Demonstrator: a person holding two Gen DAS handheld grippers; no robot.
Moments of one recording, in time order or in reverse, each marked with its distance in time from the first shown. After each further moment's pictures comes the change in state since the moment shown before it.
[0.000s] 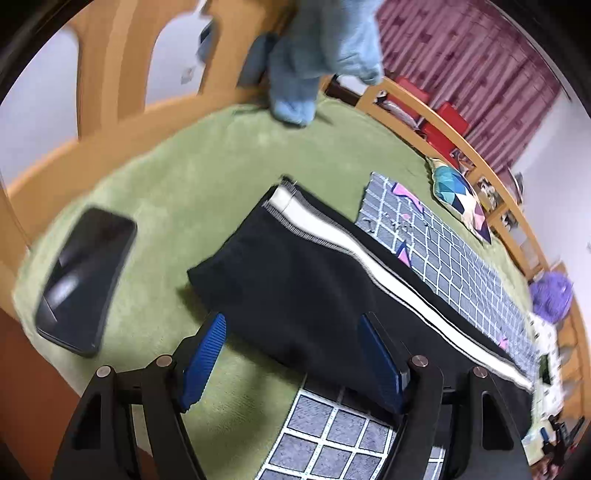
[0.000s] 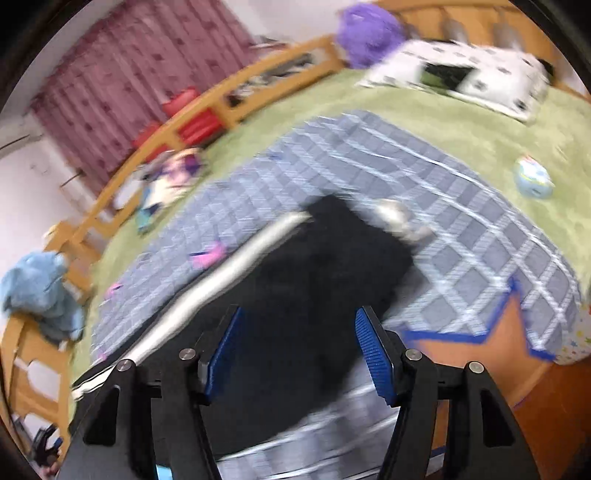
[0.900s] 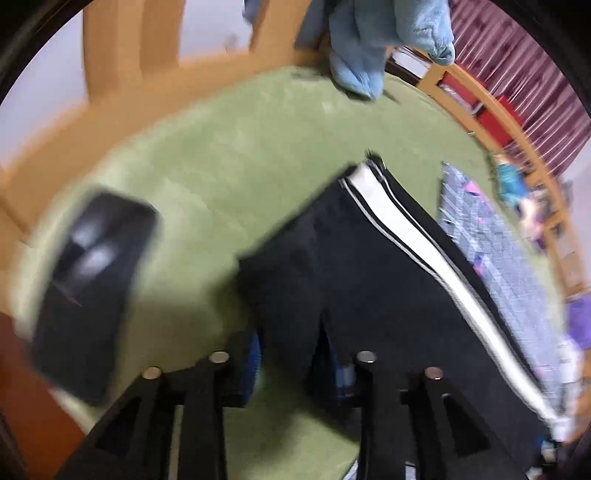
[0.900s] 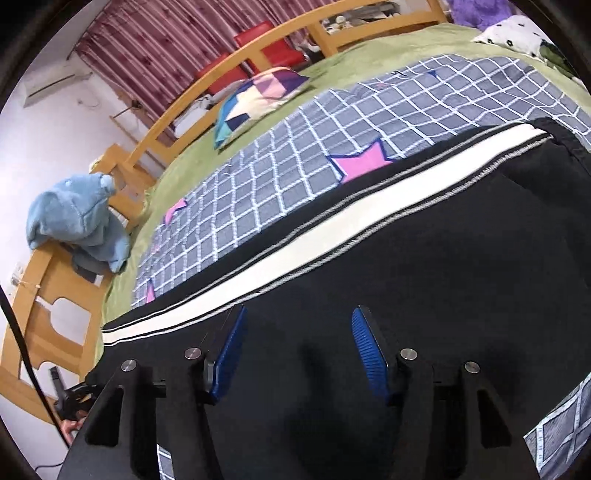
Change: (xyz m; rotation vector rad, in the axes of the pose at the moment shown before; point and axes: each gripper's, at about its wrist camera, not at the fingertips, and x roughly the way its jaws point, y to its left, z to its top) left arm 0.058 0.012 0.023 -0.025 0.060 0.248; right arm 0.108 0.143 -0.071 -0.124 0.224 0.155
